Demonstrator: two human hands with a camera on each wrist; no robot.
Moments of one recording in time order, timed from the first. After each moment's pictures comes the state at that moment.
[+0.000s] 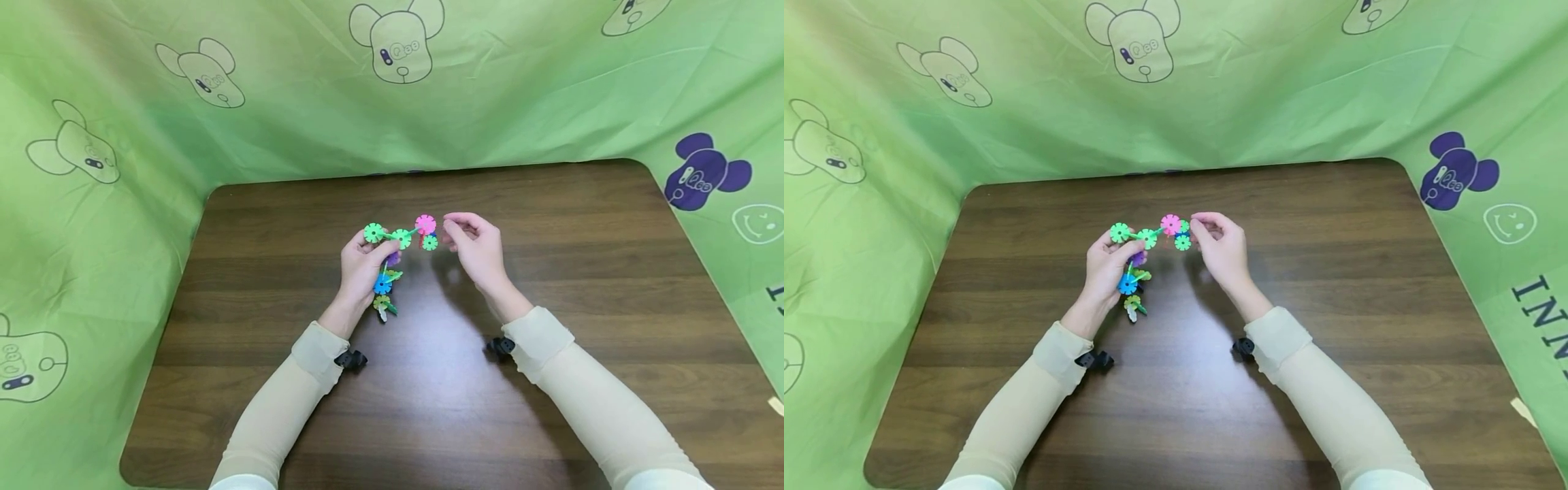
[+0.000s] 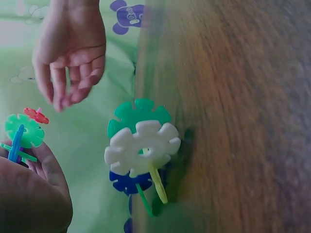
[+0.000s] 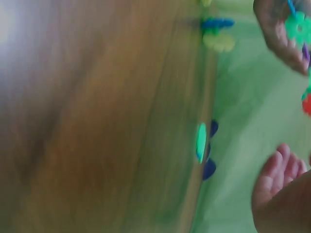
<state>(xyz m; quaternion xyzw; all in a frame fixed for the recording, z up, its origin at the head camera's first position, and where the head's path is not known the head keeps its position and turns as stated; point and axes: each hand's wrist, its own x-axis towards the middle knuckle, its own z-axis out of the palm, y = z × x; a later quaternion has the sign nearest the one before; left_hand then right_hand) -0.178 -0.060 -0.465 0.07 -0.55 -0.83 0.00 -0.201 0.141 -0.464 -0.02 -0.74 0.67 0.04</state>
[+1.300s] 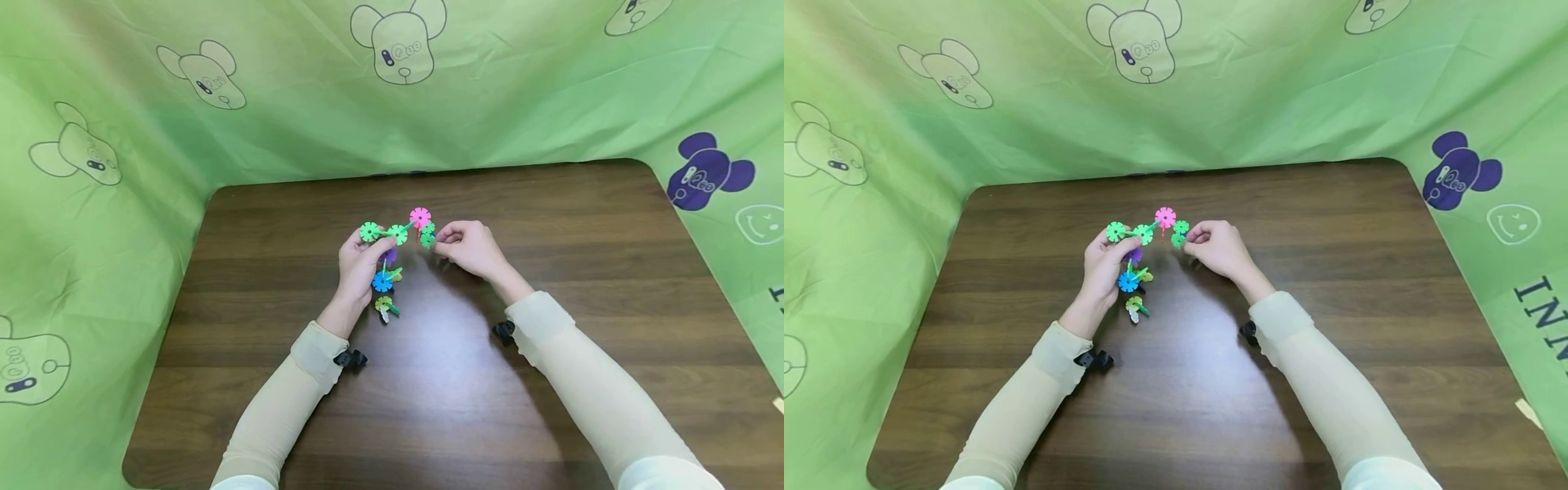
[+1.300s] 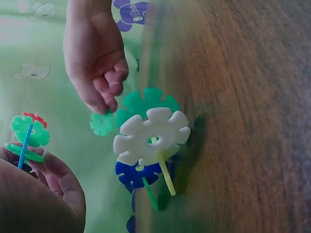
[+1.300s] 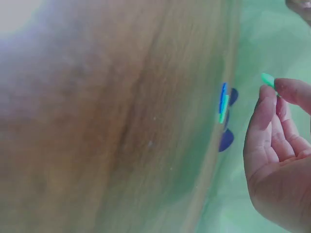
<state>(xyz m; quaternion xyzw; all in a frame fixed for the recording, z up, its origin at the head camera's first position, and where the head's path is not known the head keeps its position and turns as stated) -0.181 -0.065 -0.461 0.10 -0.57 -0.81 0.02 -0.225 0.156 -0.474 0.06 -0.87 0.48 -0.10</state>
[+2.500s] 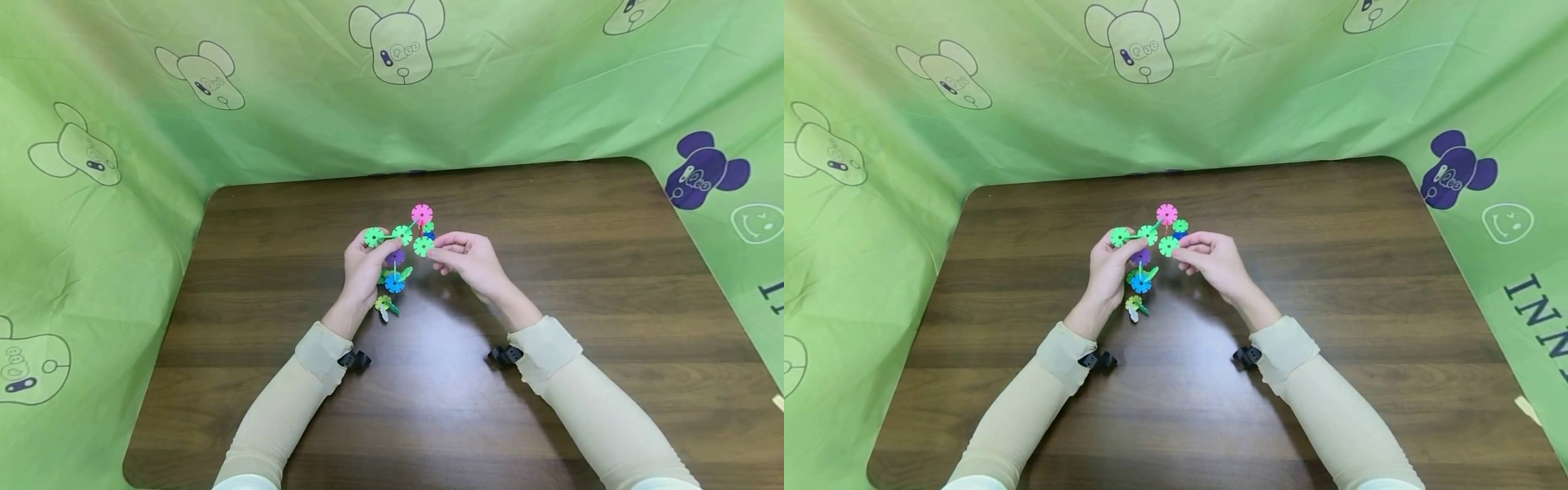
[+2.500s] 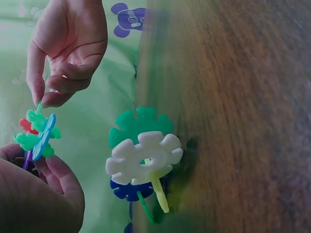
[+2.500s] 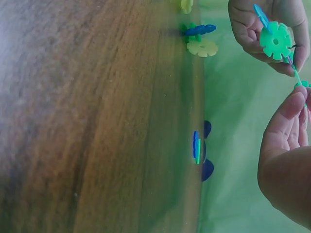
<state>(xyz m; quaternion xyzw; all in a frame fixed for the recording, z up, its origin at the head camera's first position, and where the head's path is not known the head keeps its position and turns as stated) -0.177 -0.058 -0.459 0.11 -0.59 -0.80 0.00 -0.185 0.146 -0.458 0.03 -0.66 0.74 -0.14</state>
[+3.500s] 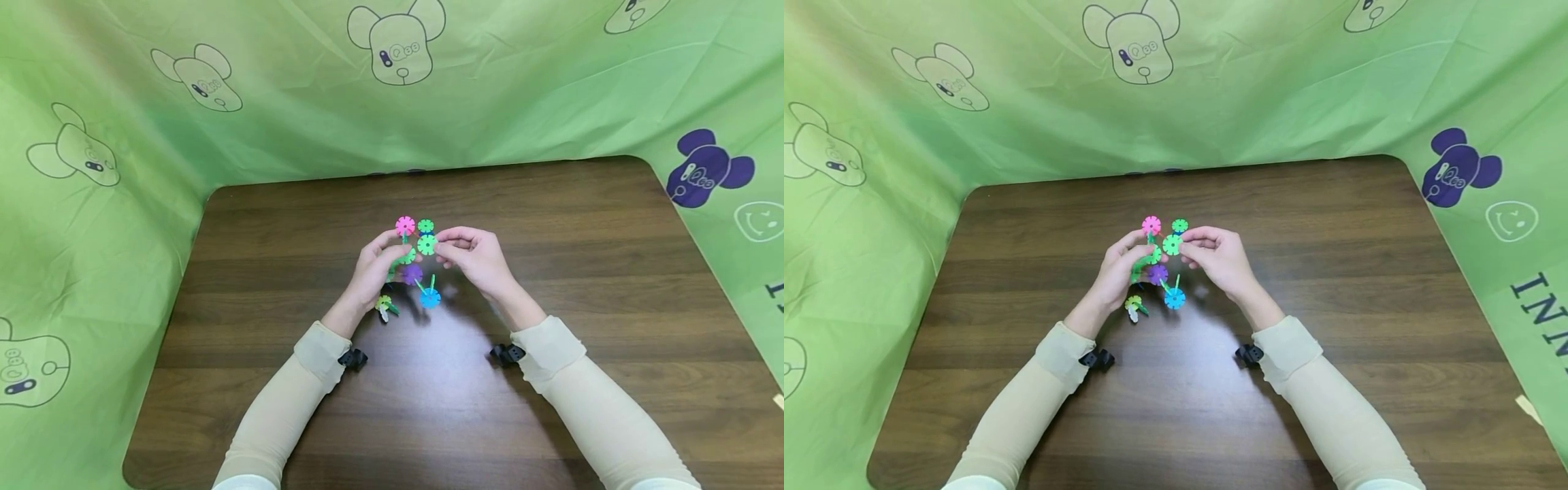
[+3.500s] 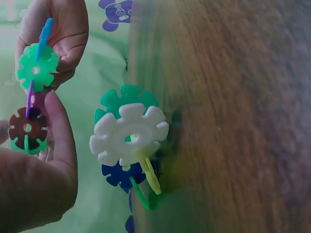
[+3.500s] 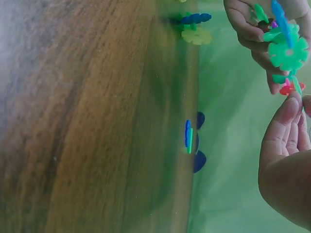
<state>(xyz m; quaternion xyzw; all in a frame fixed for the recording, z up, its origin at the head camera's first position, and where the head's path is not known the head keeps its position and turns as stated) -0.180 -0.063 -0.463 -0.01 -0.61 -0.78 -0.14 -0.188 0.147 -0.449 0.04 -0.70 0.71 -0.08</state>
